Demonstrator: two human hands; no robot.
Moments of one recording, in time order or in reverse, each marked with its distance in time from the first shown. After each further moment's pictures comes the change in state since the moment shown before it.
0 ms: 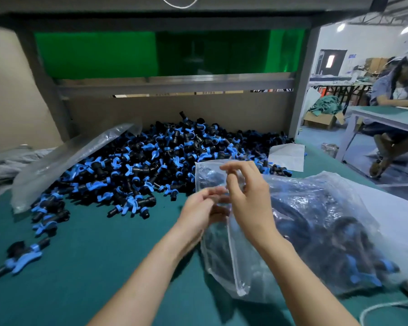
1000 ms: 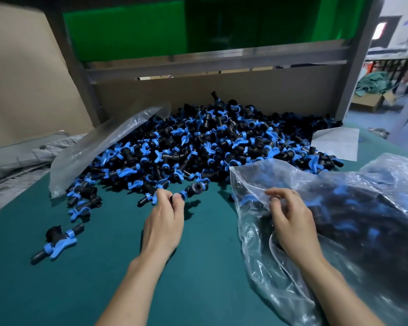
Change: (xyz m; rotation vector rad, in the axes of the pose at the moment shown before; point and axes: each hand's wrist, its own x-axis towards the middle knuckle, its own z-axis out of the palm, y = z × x) left_hand -0.019 -0.043 -0.134 0.928 0.562 0.237; right_hand -0.046 0.082 0.023 -0.162 -0.095 0.288
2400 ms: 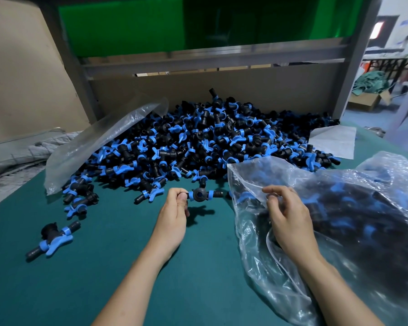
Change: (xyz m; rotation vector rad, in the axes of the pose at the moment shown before) left_hand -0.004 0.008 0.011 -0.354 -0.202 -0.018; right_hand -0.001 -0.002 -0.002 -0.007 -0.014 -0.025
